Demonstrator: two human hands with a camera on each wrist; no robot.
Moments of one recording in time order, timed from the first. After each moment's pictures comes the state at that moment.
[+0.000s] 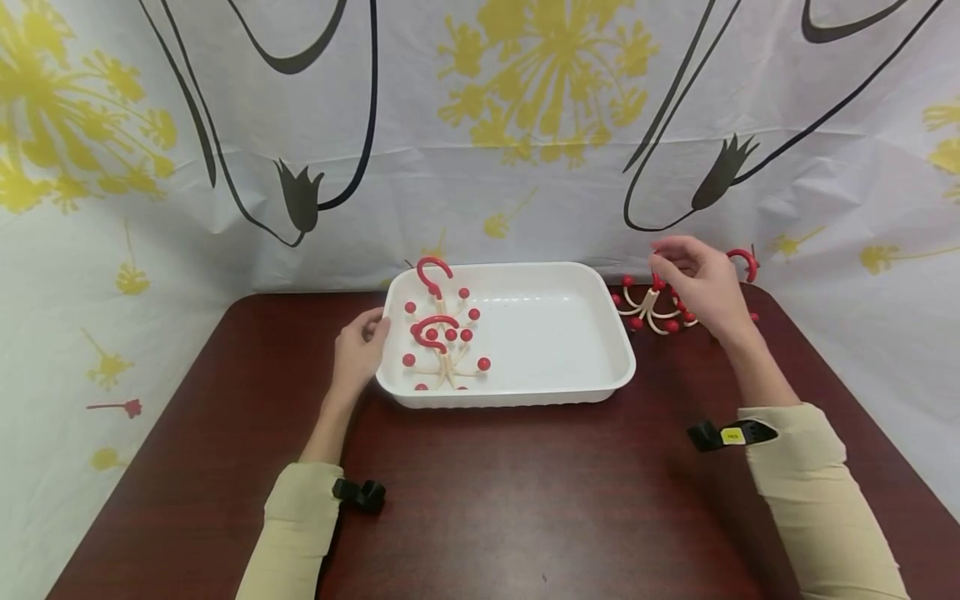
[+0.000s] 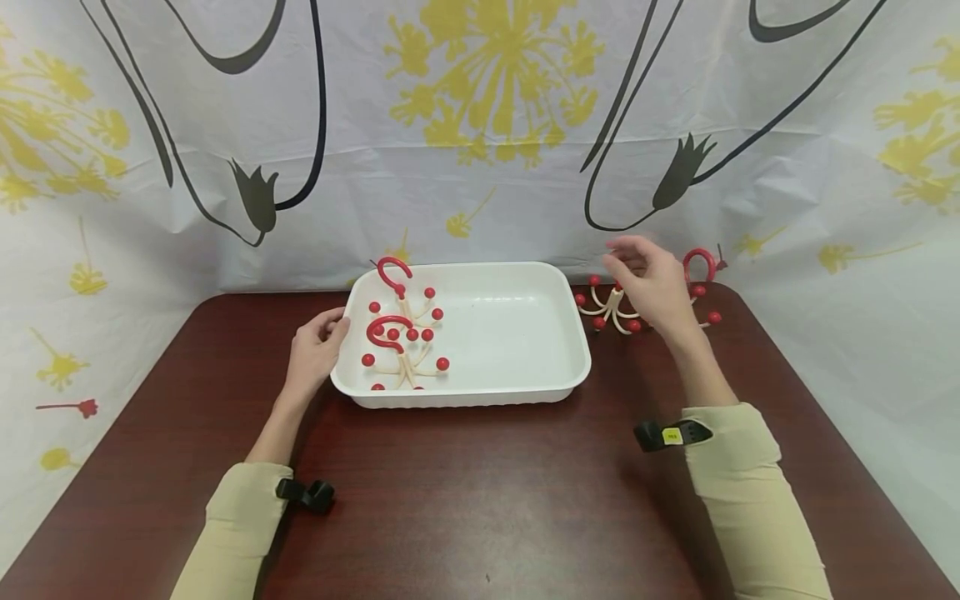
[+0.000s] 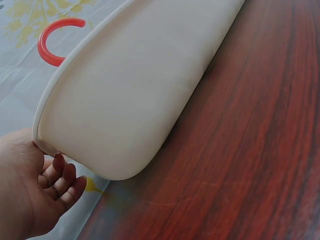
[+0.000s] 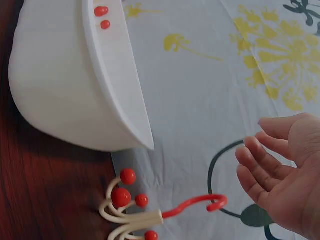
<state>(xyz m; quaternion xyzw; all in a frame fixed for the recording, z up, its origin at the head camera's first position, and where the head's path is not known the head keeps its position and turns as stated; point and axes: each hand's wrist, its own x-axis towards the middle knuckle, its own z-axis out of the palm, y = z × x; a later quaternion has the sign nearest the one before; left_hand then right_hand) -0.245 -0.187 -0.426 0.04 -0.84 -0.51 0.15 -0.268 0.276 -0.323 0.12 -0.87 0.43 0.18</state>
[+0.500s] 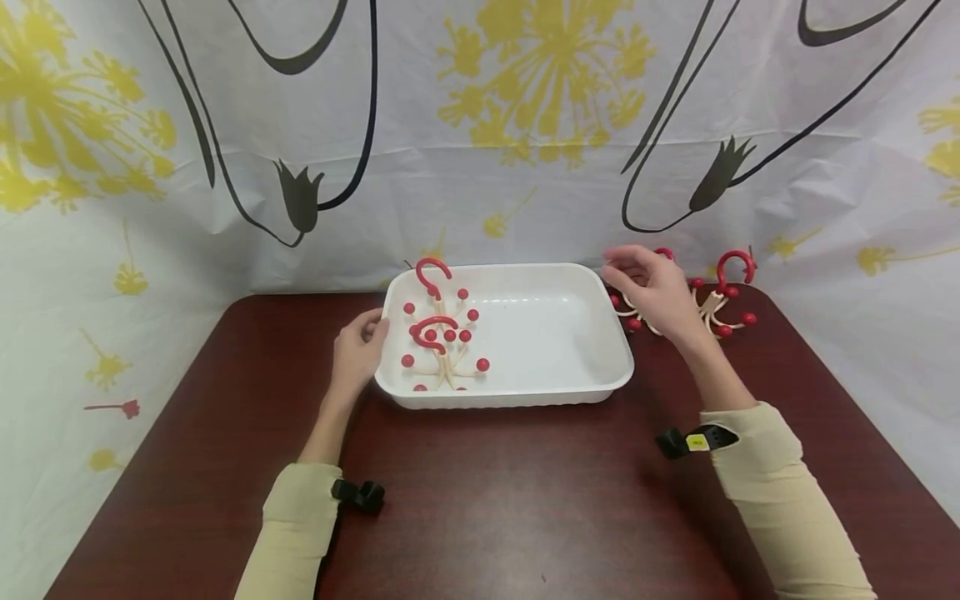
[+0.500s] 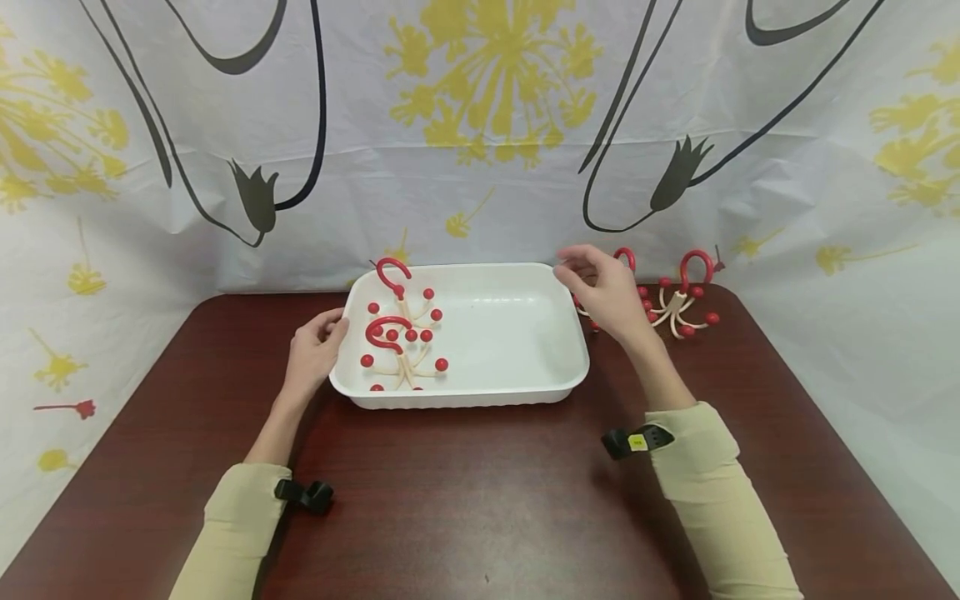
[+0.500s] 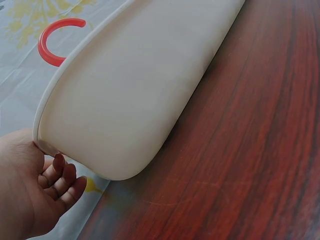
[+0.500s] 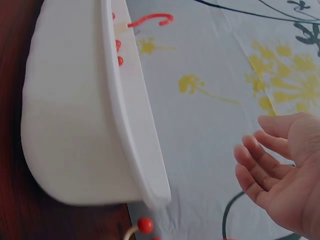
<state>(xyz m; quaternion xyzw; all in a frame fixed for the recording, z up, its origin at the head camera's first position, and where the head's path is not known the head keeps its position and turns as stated) -0.243 -0.187 -0.425 0.05 -0.84 -0.52 0.14 -0.266 0.231 -0.328 0.16 -0.87 0.44 0.14</state>
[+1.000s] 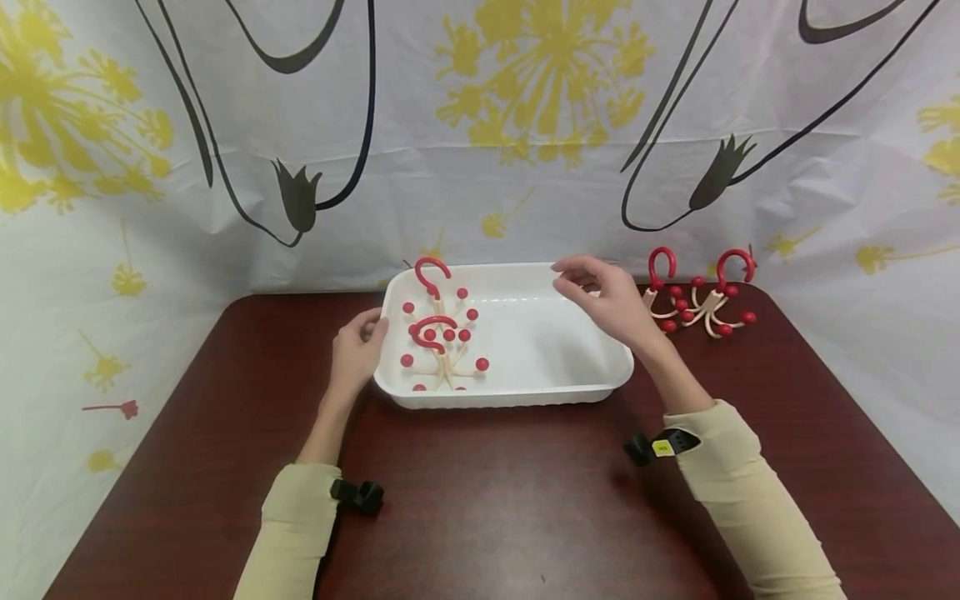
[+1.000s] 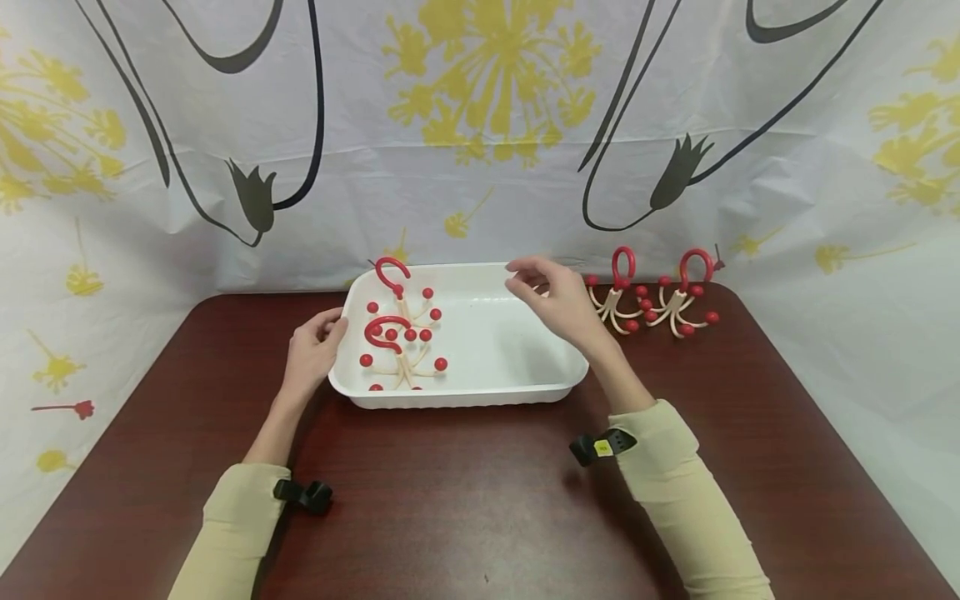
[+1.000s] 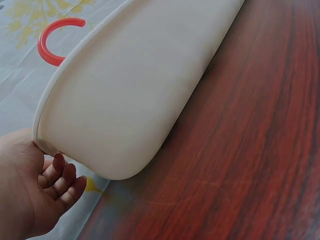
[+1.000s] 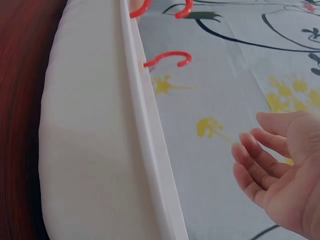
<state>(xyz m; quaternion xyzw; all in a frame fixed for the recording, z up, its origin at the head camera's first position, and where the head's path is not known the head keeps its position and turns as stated) -0.243 -0.186 -0.424 0.05 -0.84 -0.51 0.14 -0.264 0.185 -0.336 0.23 -0.86 0.44 0.10</state>
